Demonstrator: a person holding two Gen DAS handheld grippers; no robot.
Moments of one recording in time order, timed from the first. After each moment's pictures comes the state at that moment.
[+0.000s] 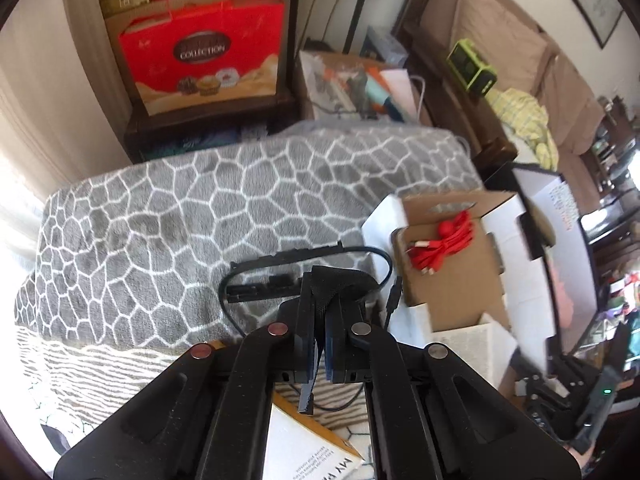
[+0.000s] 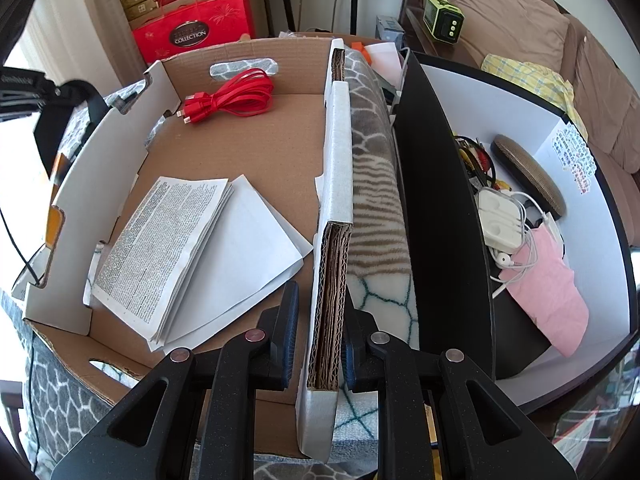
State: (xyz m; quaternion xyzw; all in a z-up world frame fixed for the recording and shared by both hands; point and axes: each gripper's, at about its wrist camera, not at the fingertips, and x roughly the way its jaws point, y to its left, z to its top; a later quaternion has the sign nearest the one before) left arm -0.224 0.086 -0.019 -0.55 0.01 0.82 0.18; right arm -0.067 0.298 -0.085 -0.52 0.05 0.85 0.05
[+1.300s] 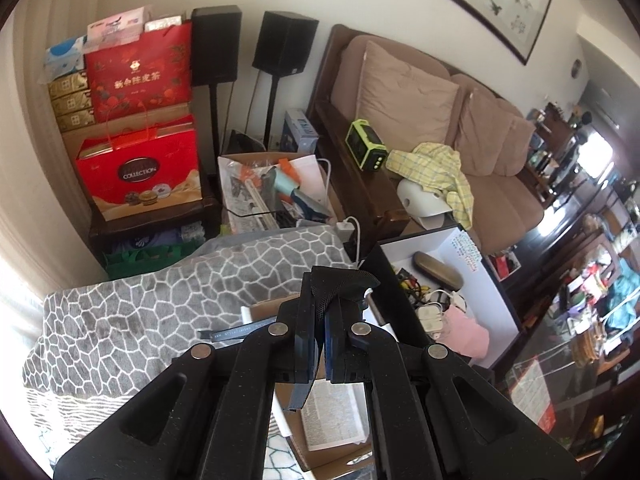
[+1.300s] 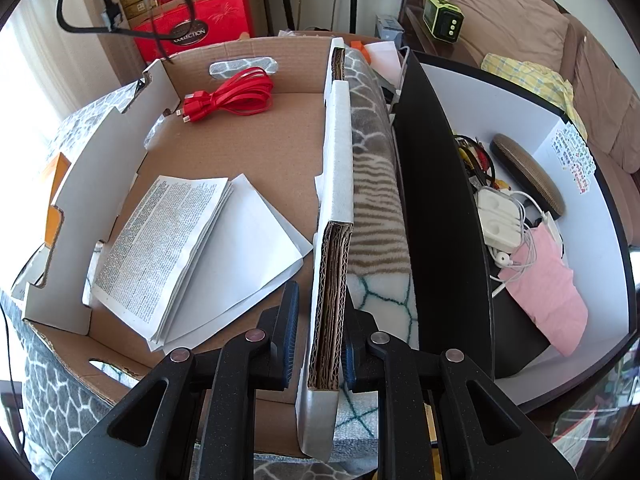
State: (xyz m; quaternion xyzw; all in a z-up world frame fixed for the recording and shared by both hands) left arm -0.186 0.162 0.137 -0.44 0.00 0.85 0.29; right arm -0.066 0.303 -0.087 -0.52 0.05 0.85 0.05
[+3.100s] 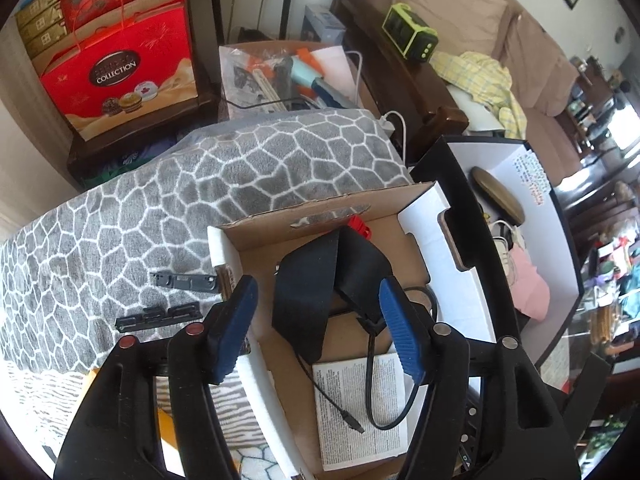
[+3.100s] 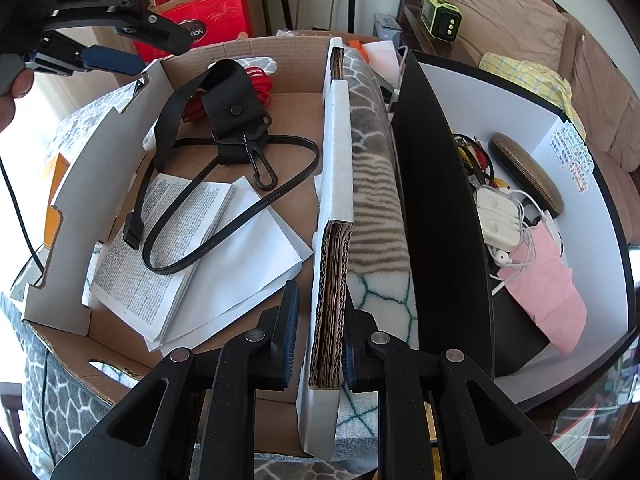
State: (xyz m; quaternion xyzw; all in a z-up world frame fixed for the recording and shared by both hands) left arm -0.222 0.201 -0.023 -0.57 0.05 0.78 0.24; right arm -0.063 0.306 -0.088 -0.52 0.05 0.85 0.05
